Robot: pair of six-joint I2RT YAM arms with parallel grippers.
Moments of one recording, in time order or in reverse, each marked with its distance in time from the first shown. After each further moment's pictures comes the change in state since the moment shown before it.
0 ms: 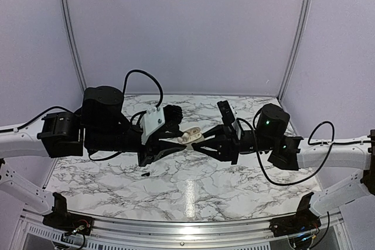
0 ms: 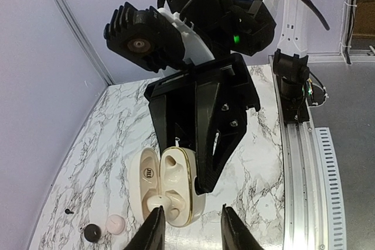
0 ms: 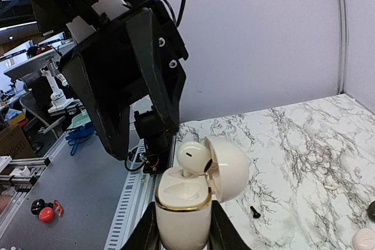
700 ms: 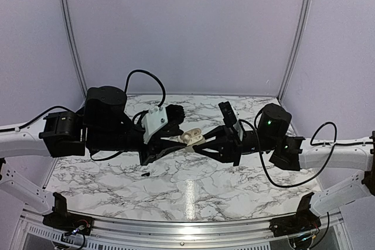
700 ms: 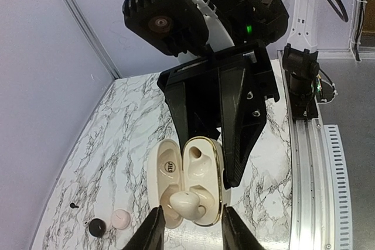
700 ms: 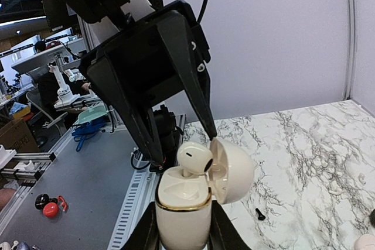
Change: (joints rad) left arm 0.000 0.017 0.010 -0.009 -0.044 0.004; right arm 0.010 -0.020 0.002 -0.016 -0.029 -0.018
